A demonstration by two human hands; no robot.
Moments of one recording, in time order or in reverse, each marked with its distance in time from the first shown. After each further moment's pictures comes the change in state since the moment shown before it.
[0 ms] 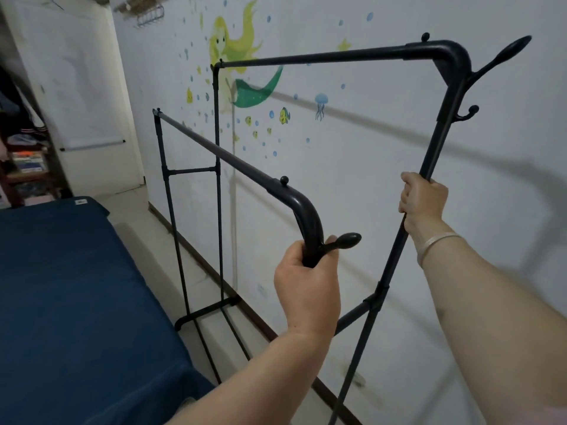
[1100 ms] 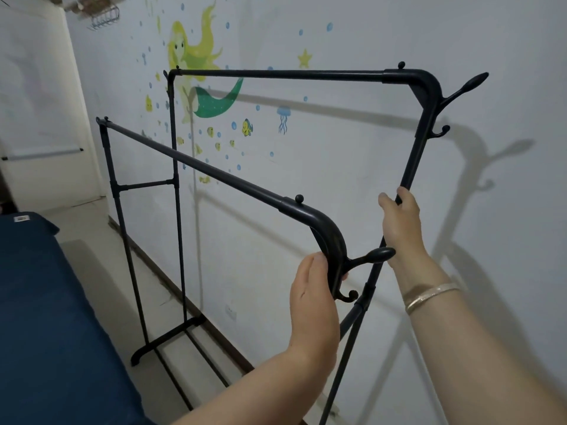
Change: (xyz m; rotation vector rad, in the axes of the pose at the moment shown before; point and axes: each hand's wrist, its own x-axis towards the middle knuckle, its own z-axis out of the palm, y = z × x) left_hand 0.018 -0.023 0.077 -0.103 -0.313 -0.205; right_hand 0.026 0.004 -0.021 -0.291 -0.037 -0.085
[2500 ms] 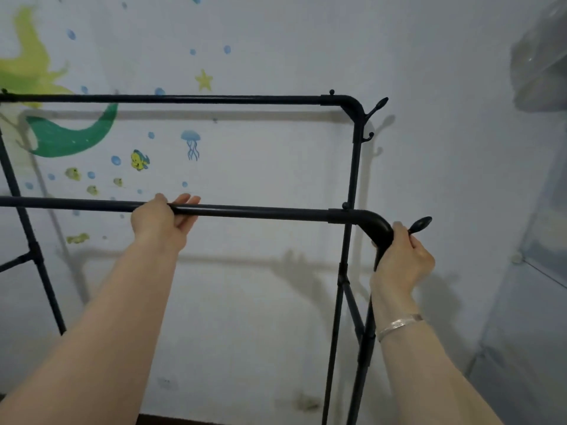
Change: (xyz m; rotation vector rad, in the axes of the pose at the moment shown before) left_hand 0.286 0.105 -0.129 -0.366 -0.016 -0.351; right_hand -0.100 -0.010 0.042 0.335 1.040 -0.139
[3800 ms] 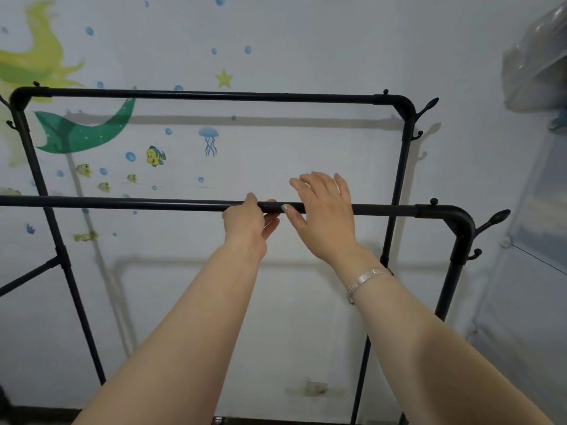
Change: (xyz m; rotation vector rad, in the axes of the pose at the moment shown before) left_hand -0.056 -0.023 0.000 0.228 -0.238 -0.150; right_hand -0.118 -0.012 0.082 -1.072 -0.780 -1.158
